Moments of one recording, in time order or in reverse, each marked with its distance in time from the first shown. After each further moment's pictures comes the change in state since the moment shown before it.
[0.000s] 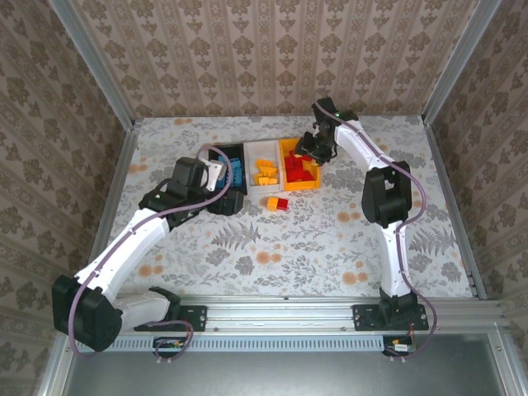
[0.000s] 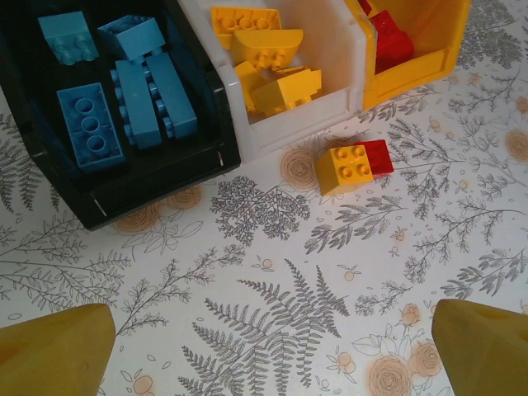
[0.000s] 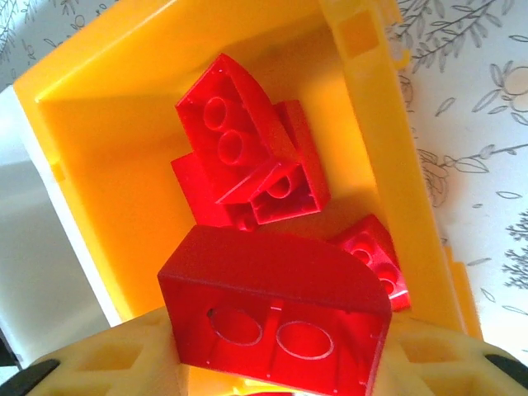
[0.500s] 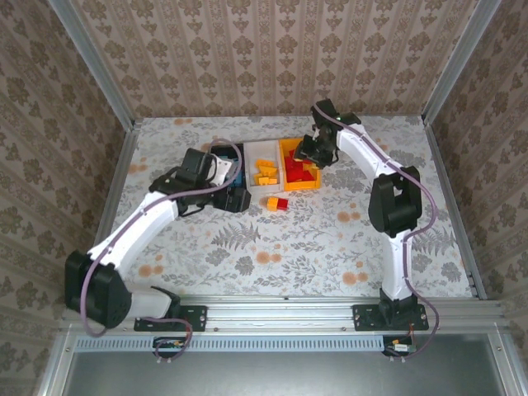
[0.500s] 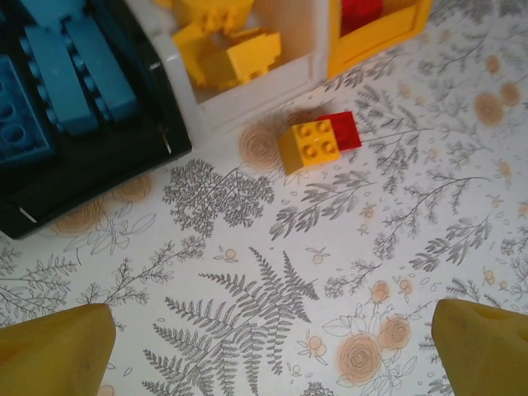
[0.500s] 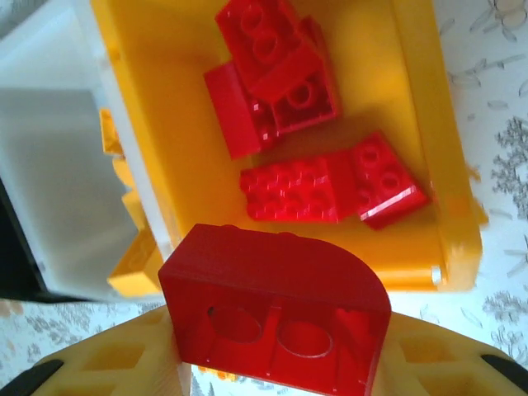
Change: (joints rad) left arm 0.002 0.121 0.089 -0.055 0.116 0.042; right arm 0.031 -0.154 -0.164 0.027 0.035 0.000
